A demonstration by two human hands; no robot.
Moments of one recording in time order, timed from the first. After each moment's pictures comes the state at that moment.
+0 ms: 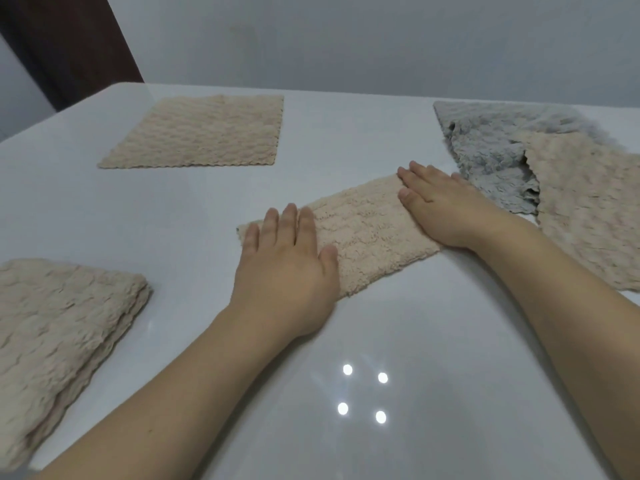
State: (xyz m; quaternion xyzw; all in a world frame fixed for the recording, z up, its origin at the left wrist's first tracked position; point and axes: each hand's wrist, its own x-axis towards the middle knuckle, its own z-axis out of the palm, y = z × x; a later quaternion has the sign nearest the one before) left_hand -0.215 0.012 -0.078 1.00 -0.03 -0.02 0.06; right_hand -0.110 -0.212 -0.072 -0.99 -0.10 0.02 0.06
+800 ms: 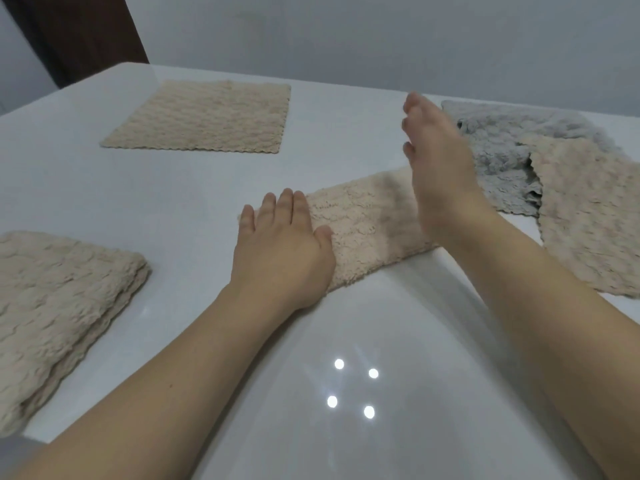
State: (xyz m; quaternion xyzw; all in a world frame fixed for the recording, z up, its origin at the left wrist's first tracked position) left_hand -0.201 0.012 -0.080 1.00 0.01 0.00 0.07; right_hand -0.142 -0.151 -0.025 -0.75 -0.03 -0.09 0.65
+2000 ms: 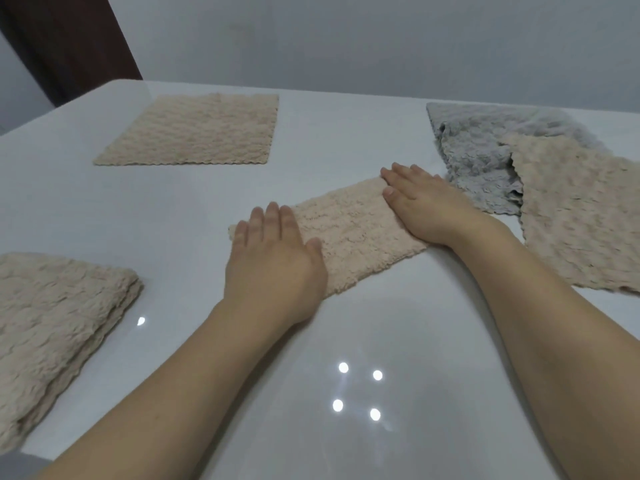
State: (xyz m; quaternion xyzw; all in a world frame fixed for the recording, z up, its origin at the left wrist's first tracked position) left_hand -0.212 0.005 -0.075 1.00 0.02 -0.02 0.04; right_hand -0.105 -0.210 -0.074 -0.99 -0.11 0.02 0.10
